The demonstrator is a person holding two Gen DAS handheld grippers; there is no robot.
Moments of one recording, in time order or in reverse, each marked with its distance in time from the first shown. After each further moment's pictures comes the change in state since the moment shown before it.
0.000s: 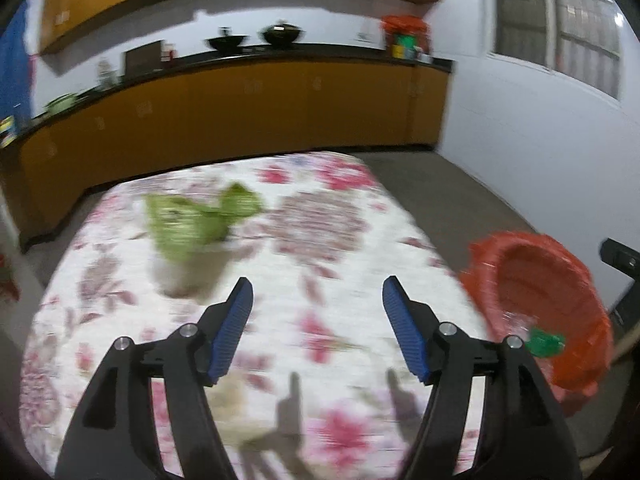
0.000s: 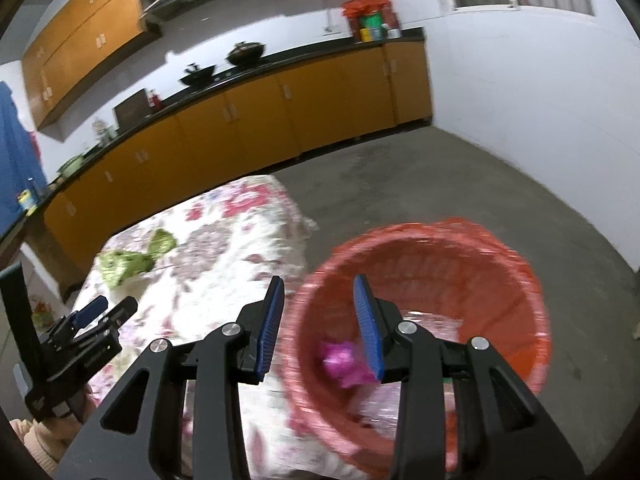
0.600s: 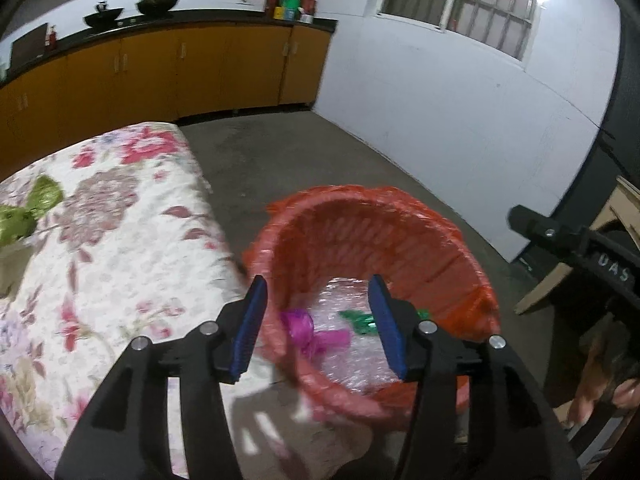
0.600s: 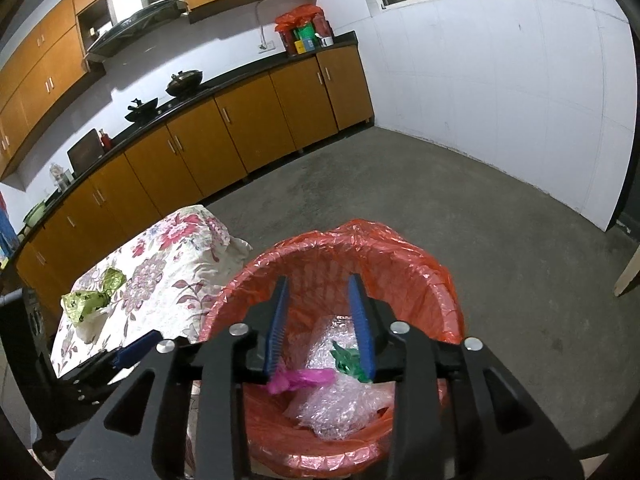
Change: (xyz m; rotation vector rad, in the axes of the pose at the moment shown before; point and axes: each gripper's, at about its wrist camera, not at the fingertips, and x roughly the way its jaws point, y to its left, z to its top) left arm 0.017 -0.167 -0.018 0.130 0.146 -0.441; right arm -0.041 -0.098 -0.010 0.154 -0.069 -0.181
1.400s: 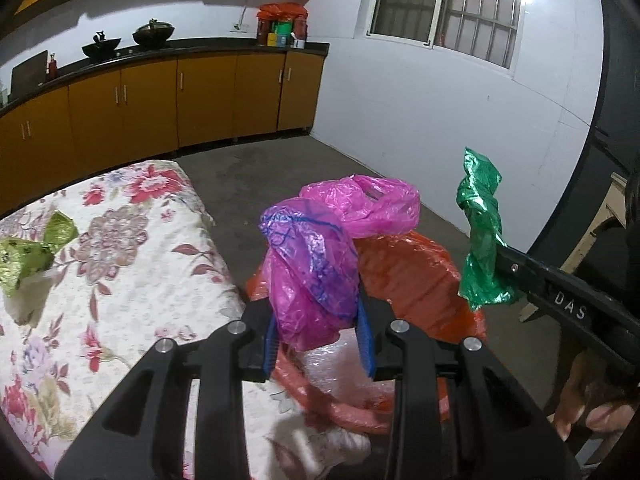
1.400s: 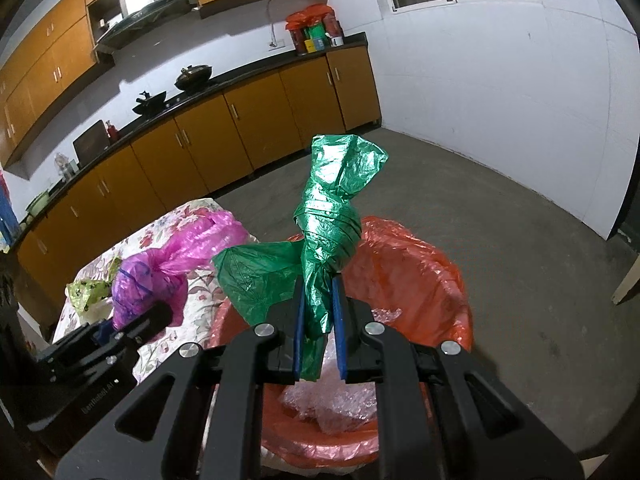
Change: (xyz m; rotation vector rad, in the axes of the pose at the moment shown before) left arm -0.027 -0.025 0.015 0.059 -0.076 -0.010; right arm -0.005 0.004 -0.002 -0.021 0.005 0.012
